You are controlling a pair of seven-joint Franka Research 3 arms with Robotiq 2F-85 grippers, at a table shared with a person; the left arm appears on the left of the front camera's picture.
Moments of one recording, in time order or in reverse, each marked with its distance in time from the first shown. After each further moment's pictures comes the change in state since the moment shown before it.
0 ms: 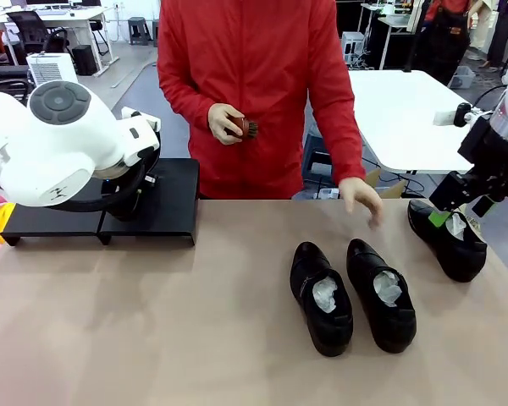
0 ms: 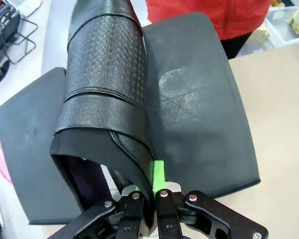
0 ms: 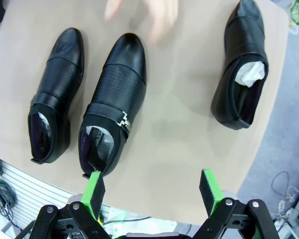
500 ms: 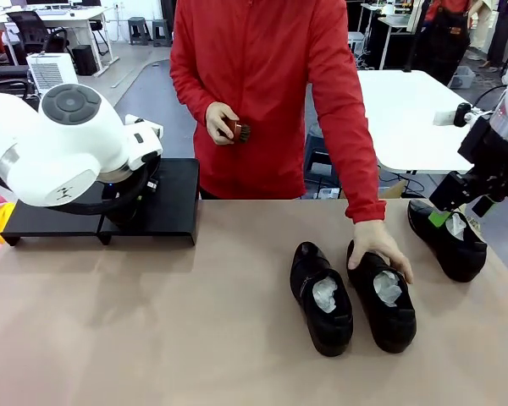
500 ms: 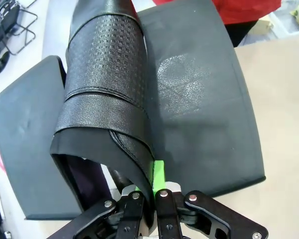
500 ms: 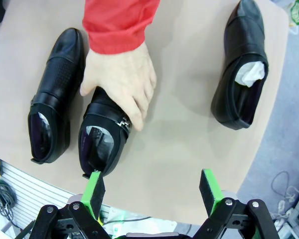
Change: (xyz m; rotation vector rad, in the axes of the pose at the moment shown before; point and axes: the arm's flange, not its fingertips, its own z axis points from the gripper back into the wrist) left arm -0.002 -0.003 -0.013 0.011 0.054 0.004; right arm 0.000 0.000 0.000 0.000 0.000 0.000
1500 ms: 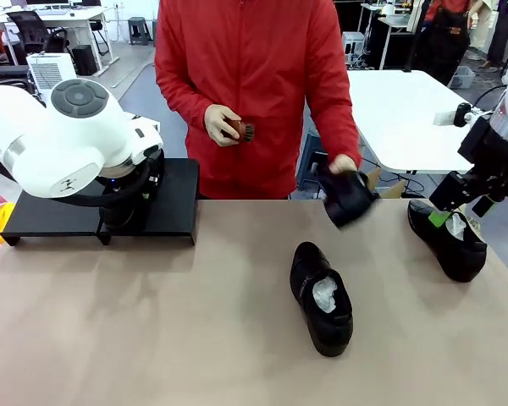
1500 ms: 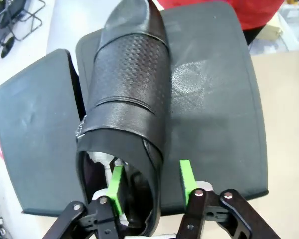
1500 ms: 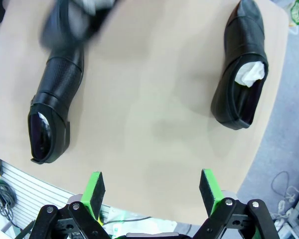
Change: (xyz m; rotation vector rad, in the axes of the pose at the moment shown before) left arm 0.011 0.005 -0.005 0.033 0.023 0.087; right arm 0.000 0.000 0.000 0.000 0.000 0.000
